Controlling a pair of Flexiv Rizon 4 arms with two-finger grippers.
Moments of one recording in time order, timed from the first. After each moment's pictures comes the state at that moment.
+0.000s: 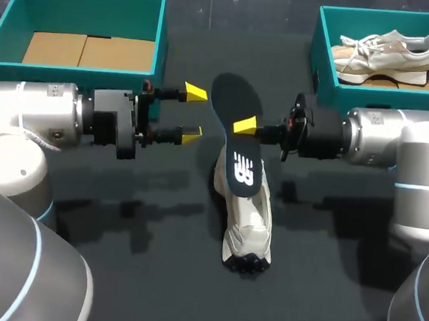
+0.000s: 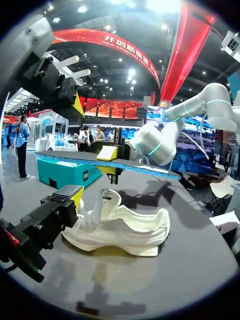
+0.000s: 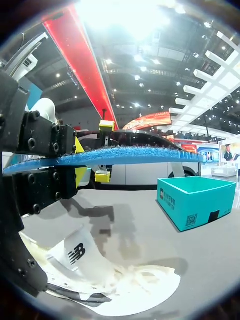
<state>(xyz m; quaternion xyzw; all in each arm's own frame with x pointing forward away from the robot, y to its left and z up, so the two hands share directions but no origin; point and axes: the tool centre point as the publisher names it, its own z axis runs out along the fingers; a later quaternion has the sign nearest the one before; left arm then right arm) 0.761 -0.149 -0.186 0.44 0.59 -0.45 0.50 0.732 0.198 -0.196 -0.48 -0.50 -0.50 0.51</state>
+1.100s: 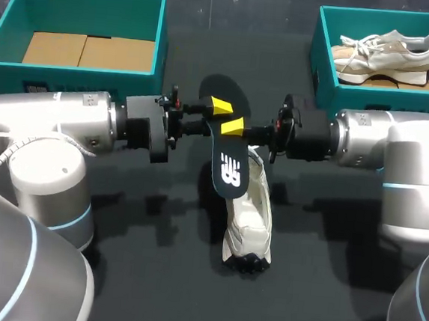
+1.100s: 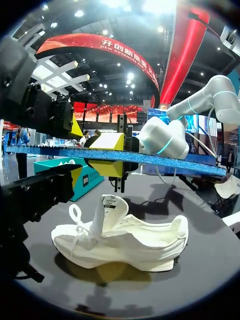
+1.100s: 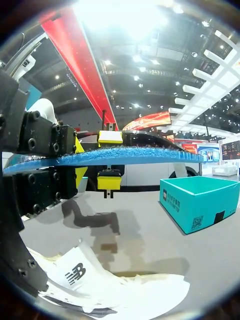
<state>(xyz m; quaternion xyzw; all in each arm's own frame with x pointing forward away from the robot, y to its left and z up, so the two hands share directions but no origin) 0.778 -0.194 -0.201 0.44 0.58 -0.45 0.52 0.726 0.218 -0.194 -0.49 -0.49 -0.50 0.52</state>
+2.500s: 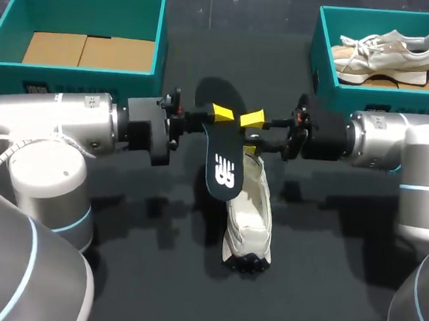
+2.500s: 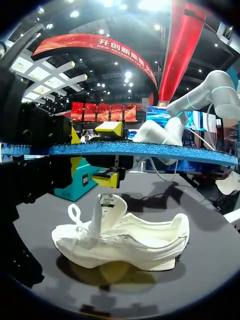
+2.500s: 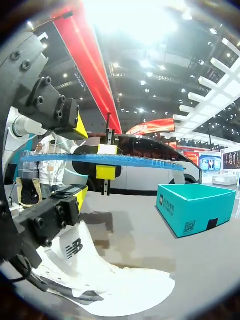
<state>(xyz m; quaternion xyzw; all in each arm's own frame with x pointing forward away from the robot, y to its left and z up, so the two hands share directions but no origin) 0.771 -0.194 -0.200 0.45 0.57 -0.44 0.52 0.731 0.183 -0.198 -0.45 -0.51 -0.53 0.51</state>
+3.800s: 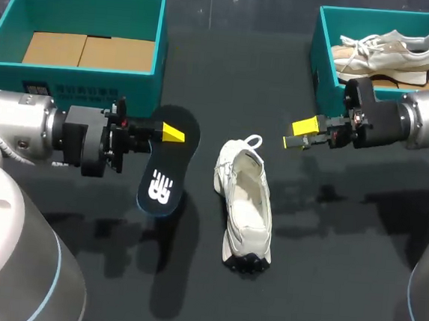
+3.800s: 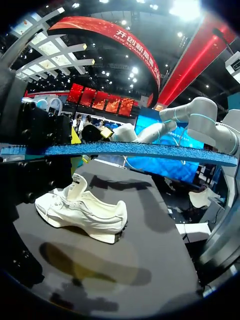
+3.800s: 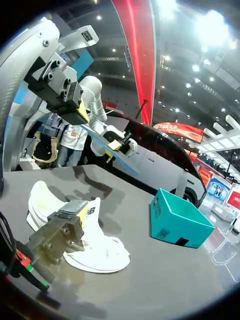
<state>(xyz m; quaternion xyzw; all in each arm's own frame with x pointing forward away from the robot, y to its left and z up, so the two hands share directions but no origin) 0.698 -0.120 -0.184 0.43 0.61 -0.52 0.42 0.723 0.103 -0.198 -0.34 -0.66 -0.54 0.40</state>
